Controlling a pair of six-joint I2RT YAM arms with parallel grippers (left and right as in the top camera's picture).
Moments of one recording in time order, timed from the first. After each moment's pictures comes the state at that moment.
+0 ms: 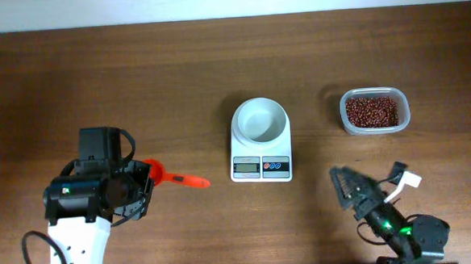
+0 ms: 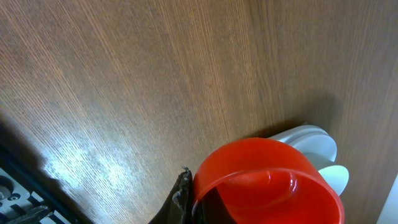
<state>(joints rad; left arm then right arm) 0.02 1.08 1.06 -1.24 0.14 -1.28 -0.14 0.01 0.01 -0.05 -0.78 1.07</state>
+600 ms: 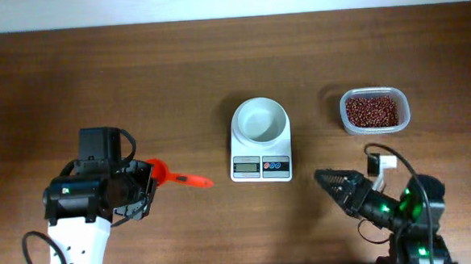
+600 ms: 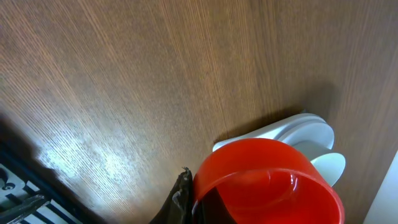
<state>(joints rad) 0.02 1.08 1.06 -1.24 0.19 -1.28 -0.12 0.53 0.23 -0.22 -0.99 0.93</state>
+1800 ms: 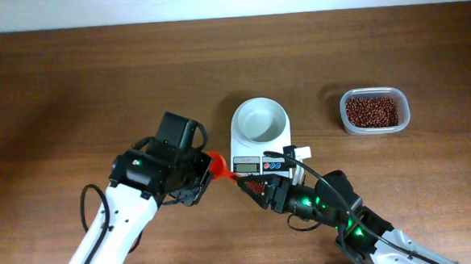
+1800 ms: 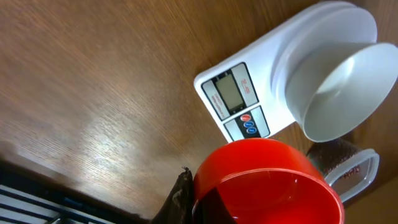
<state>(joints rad) -0.40 1.25 1.06 -1.04 0.21 -1.44 0.74 1.06 0.31 0.56 -0.39 1.19</state>
